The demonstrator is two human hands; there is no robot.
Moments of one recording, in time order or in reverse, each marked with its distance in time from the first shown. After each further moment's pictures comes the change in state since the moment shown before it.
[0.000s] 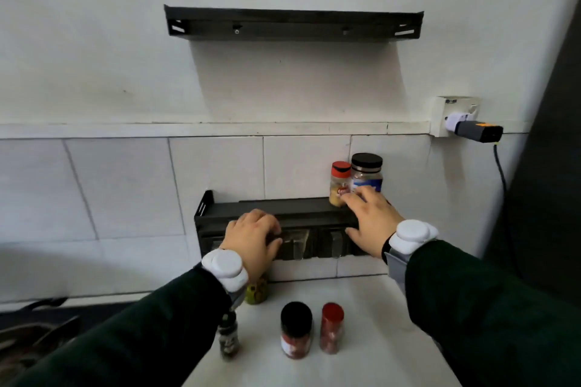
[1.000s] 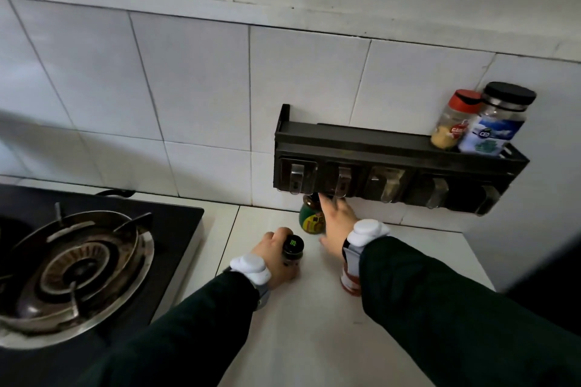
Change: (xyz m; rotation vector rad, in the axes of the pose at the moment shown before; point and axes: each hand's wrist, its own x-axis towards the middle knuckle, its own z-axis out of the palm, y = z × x) left_hand -0.104 -0.125 0.119 -0.285 -0.397 -0.455; right_hand 0.019 -0.143 0.196 0.111 -0.431 -0.011
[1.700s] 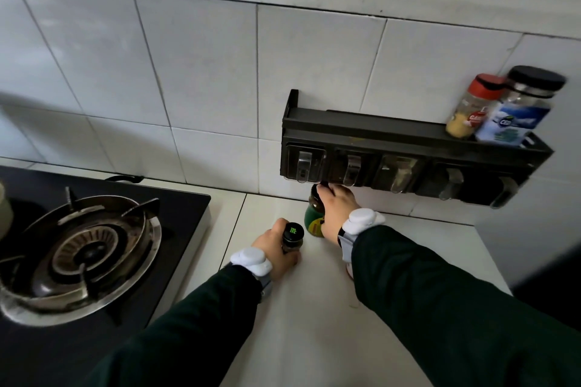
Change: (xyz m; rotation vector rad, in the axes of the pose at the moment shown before) left_hand -0.005 -0.013 0.009 -0.167 0.048 -0.050; right_hand 0.011 -0.006 0.002 -0.039 -0.058 -0.038
